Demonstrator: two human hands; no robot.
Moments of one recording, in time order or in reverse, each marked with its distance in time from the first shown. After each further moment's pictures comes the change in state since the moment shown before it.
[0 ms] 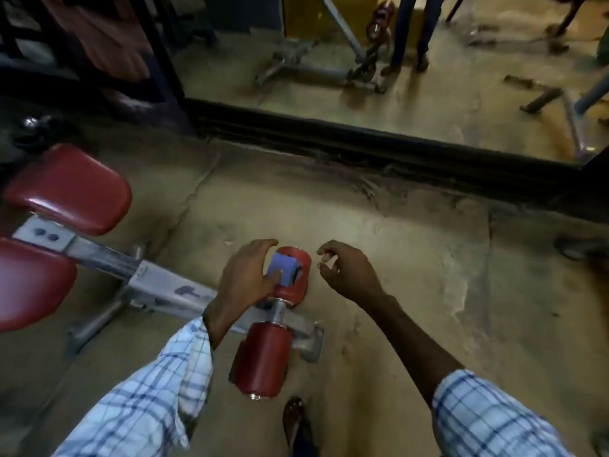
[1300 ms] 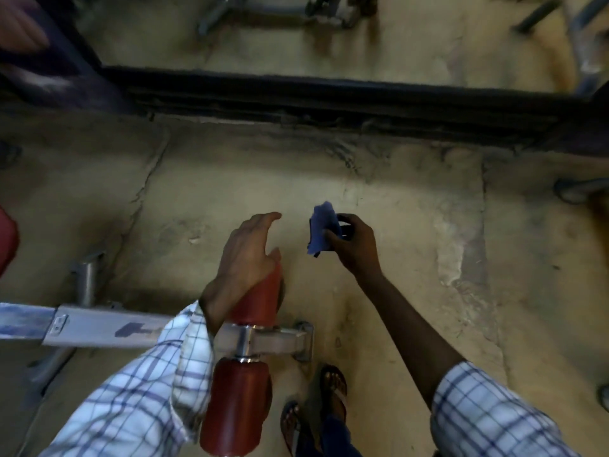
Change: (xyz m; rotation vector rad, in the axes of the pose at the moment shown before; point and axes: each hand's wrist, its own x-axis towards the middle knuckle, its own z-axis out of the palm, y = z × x) left_hand 0.177 0.031 0.092 -0.005 -0.125 0.039; right_hand 0.116 0.163 0.018 0.499 0.256 0.428
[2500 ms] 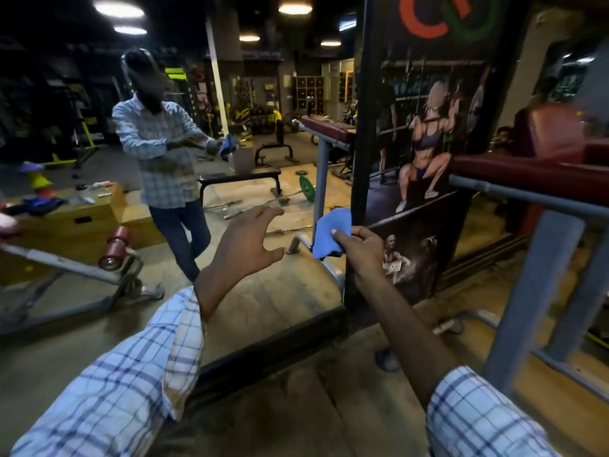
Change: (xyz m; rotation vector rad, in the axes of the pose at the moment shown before) left_hand 0.476 0.717 -0.185 0.108 0.284 0.959; right_hand 0.284 -0.285 -0.716 0.485 0.922 -0.194
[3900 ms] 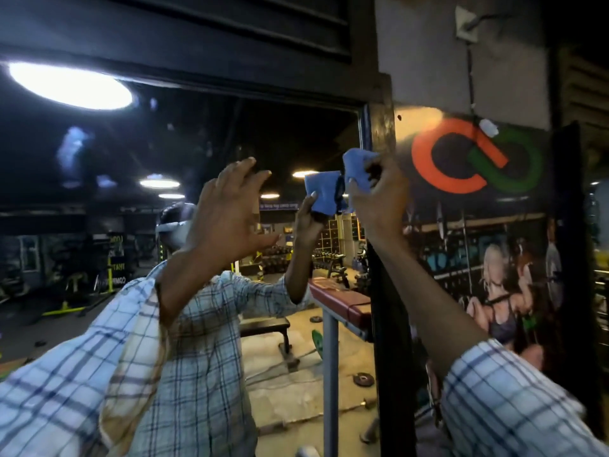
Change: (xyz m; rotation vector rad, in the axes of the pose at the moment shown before) left_hand 0.630 -0.087 -0.015 0.398 0.598 0.127; right_hand 0.632 -0.284 0.139 -0.089 0.300 -1.151
